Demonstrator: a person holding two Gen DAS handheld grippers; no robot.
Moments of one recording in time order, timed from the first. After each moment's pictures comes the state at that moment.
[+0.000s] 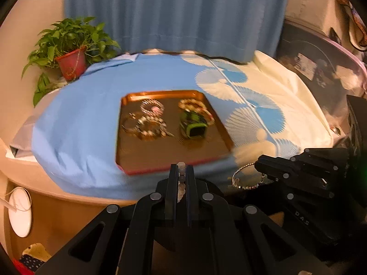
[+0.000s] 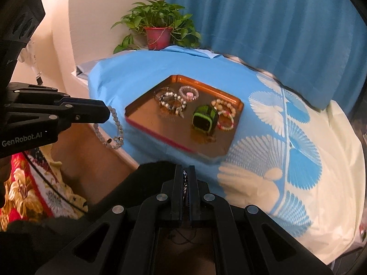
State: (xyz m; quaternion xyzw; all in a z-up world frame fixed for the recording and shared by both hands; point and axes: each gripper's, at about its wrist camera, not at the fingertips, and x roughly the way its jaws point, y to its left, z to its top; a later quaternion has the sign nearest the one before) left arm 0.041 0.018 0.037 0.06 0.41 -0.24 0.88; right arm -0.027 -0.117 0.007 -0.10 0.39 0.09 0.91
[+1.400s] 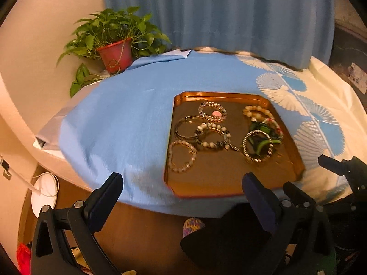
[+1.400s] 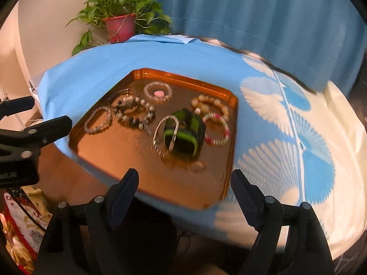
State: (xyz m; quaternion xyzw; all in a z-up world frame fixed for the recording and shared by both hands) left arm 0.091 0.037 -0.002 0.07 0.40 -0.09 0.91; right arm 0.071 -0.121 -0.045 -0.06 0.41 0.01 0.91
